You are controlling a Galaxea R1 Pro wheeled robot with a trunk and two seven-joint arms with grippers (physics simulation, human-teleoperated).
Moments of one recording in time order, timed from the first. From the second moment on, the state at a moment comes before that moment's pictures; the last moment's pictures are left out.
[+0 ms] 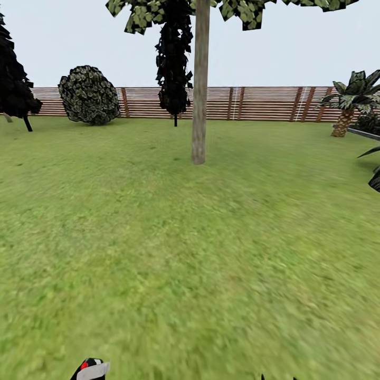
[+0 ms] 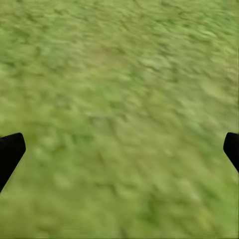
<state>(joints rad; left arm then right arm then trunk) -0.22 0.04 0.16 -0.32 -0.01 -0.63 0.09 -0.12 -0.03 -0.09 -0.35 0.04 -0.74 -0.03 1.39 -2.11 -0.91</state>
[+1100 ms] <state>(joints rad) -0.22 0.04 0.16 -0.32 -0.01 -0.63 0.09 -0.12 -0.03 -0.09 -0.35 0.04 -0.74 -0.03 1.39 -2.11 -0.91</state>
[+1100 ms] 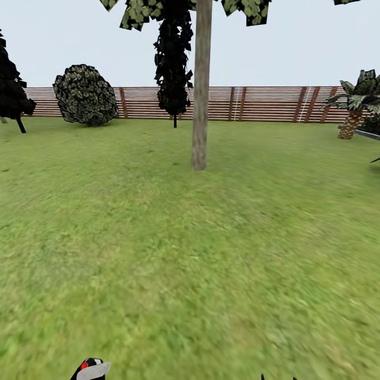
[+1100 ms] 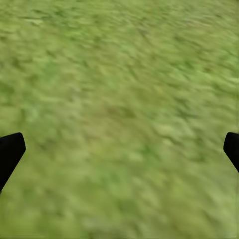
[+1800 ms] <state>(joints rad) -0.22 0.04 0.16 -0.32 -0.01 -0.63 0.09 -0.12 -0.03 -0.09 -0.35 0.04 -0.74 -0.03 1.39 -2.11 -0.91</state>
